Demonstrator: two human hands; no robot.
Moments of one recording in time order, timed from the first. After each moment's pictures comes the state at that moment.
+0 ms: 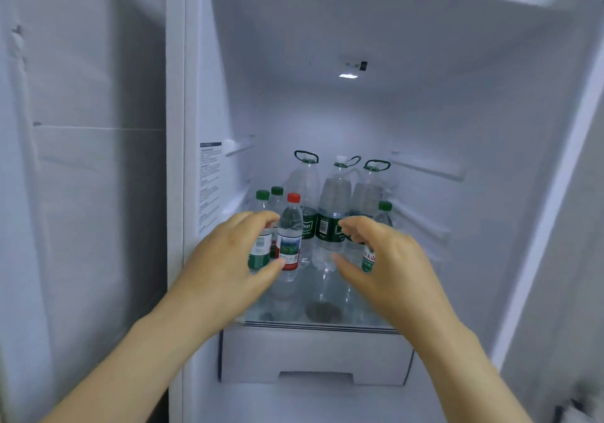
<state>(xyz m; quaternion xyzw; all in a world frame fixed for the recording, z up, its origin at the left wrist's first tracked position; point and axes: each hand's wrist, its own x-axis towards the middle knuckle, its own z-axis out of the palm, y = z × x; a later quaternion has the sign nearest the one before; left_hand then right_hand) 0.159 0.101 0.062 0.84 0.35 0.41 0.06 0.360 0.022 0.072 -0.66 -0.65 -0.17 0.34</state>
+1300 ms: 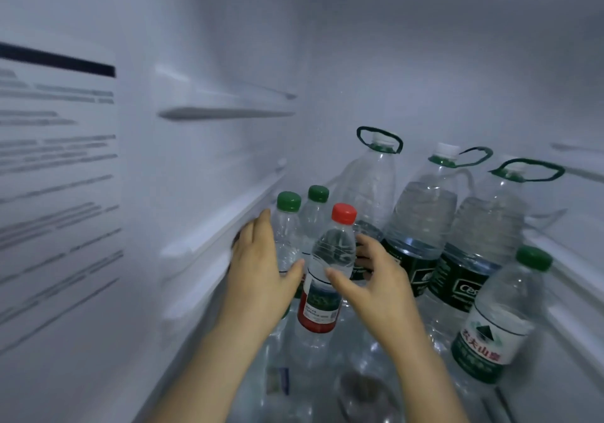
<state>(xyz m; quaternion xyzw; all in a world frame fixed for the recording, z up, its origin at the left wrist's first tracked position) 0.283 0.343 -0.013 0.68 0.54 0.48 0.12 0.449 0.318 -0.009 -0.61 -0.65 0.07 0.44</state>
